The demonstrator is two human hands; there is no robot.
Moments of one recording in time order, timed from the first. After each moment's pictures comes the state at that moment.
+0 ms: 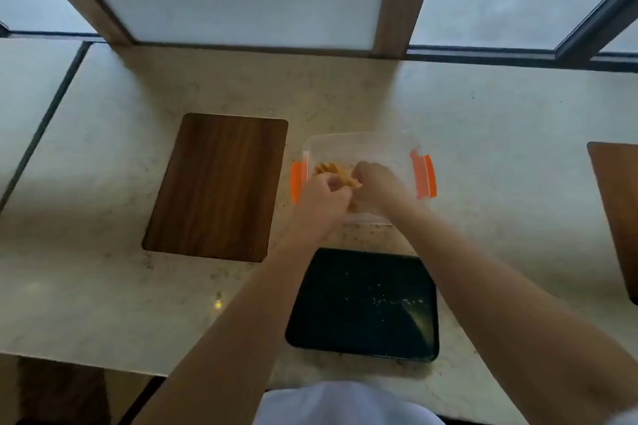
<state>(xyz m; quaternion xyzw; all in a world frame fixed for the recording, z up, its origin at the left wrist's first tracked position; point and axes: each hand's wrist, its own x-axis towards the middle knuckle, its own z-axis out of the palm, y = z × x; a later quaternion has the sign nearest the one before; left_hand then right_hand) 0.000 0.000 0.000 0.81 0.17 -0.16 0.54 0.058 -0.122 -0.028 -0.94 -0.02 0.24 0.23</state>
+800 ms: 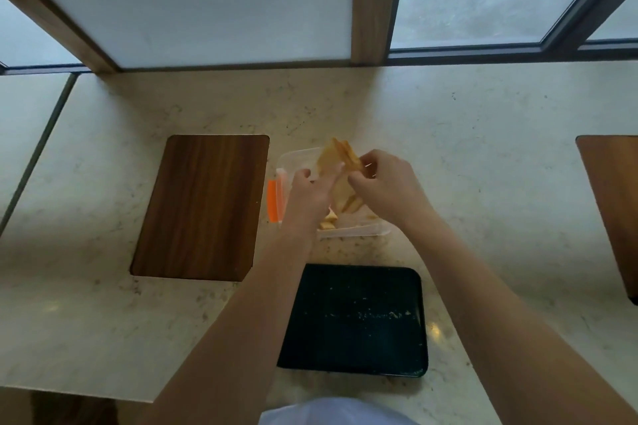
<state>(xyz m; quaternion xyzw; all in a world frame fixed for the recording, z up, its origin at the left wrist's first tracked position) 0.030 -0.042 0.024 0.70 0.32 -0.16 0.62 0.052 -0.178 0.024 -0.90 0.01 0.10 0.43</state>
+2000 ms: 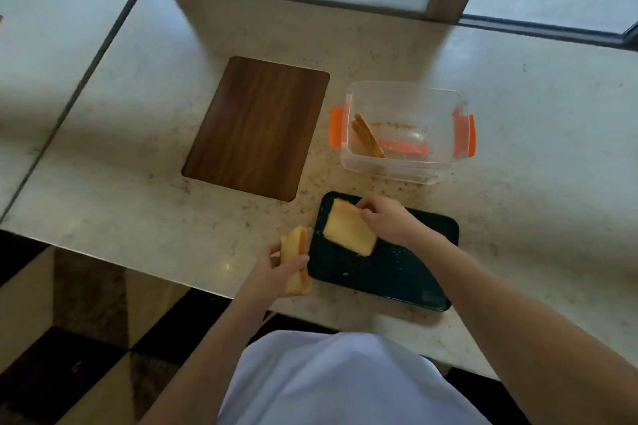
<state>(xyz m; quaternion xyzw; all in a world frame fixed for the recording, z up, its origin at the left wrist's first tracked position) -0.232 0.084 -0.056 0.63 0.40 -0.21 0.63 -0.066 -0.125 -0.087 -0.87 -0.09 0.38 0.30</state>
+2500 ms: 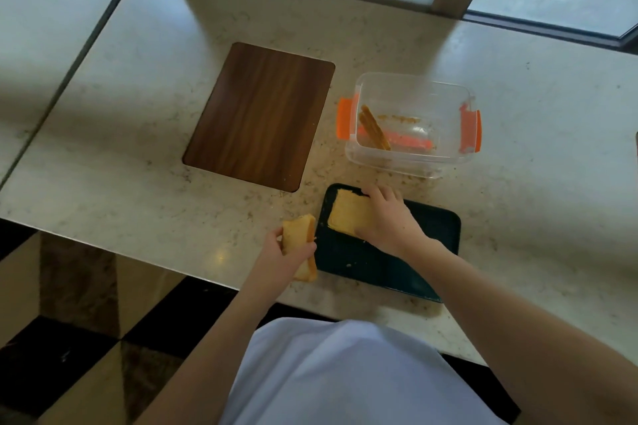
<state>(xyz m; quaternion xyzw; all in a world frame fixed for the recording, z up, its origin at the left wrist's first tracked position) -0.228 0.086 -0.067 0.70 0.37 -0.19 0.58 -0.096 -0.124 -0.090 -0.93 -0.16 0.27 0.17</state>
